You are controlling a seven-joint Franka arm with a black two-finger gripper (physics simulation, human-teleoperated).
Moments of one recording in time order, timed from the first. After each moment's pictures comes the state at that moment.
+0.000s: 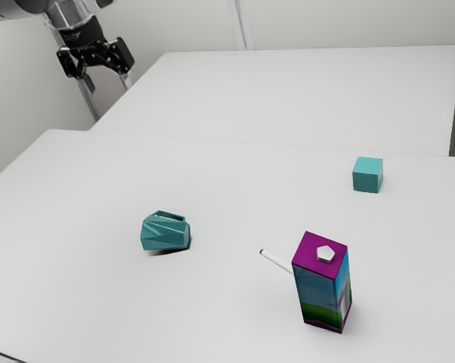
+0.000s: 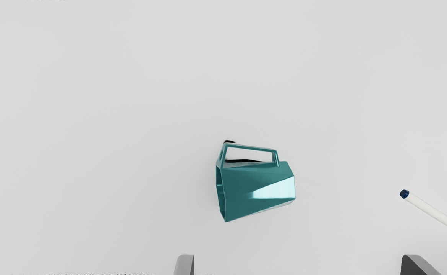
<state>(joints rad) -0.12 0.11 0.21 -1.30 -0.05 1.46 -0.07</state>
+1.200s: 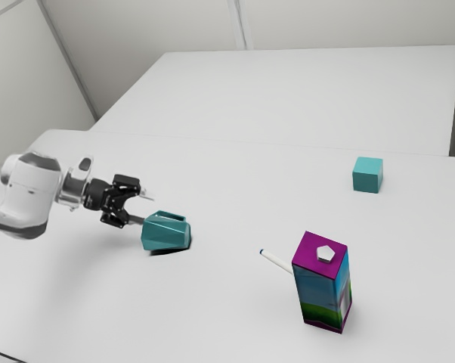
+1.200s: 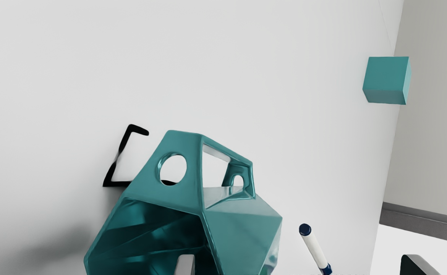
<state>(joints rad) 0.03 0.13 0.38 -2.27 -1.15 1.97 0.72</state>
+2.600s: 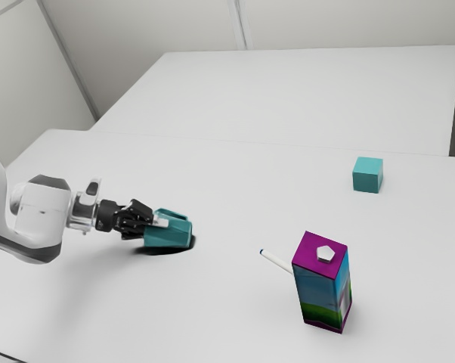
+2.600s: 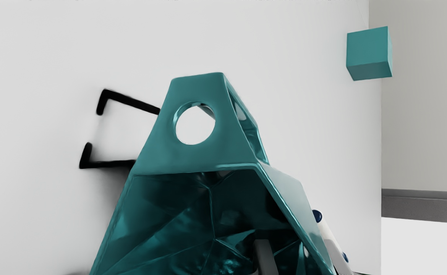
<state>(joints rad) -0.02 0.10 0.38 -2.40 -1.32 2.01 0.99</state>
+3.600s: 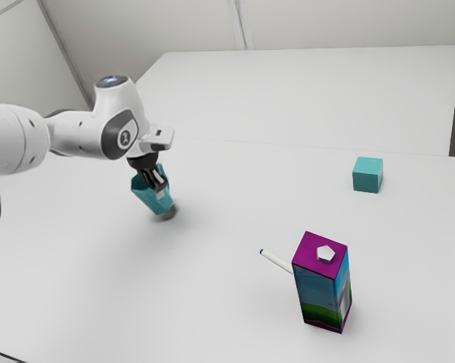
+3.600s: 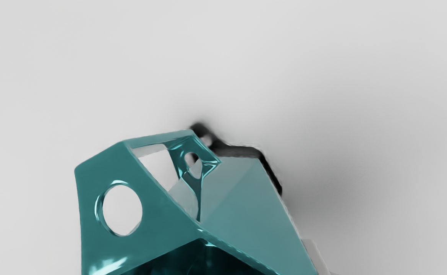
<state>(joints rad) -0.12 0.21 0.19 -1.99 0.03 2.23 0.51</state>
